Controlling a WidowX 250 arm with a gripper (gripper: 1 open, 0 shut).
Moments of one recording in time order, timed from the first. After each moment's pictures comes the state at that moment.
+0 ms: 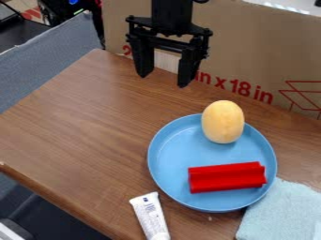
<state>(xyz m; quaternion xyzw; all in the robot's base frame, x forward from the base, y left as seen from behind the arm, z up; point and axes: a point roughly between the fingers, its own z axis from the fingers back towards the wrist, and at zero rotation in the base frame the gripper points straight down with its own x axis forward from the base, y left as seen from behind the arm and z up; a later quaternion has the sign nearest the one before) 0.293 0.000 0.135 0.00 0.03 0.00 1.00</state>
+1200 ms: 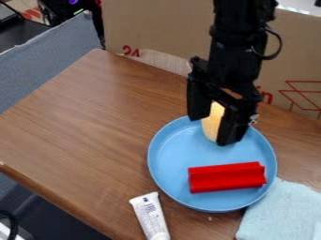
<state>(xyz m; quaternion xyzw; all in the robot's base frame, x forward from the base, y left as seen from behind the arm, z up) 0.263 -0.089 0.109 -0.01 0.04 -0.33 0.94</state>
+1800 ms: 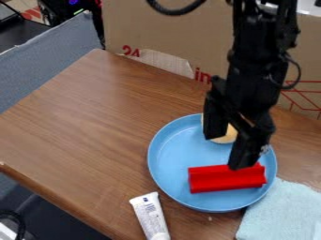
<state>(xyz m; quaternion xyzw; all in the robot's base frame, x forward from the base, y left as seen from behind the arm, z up) 0.251 -0.109 0.089 0.00 0.03 -0.37 0.93</state>
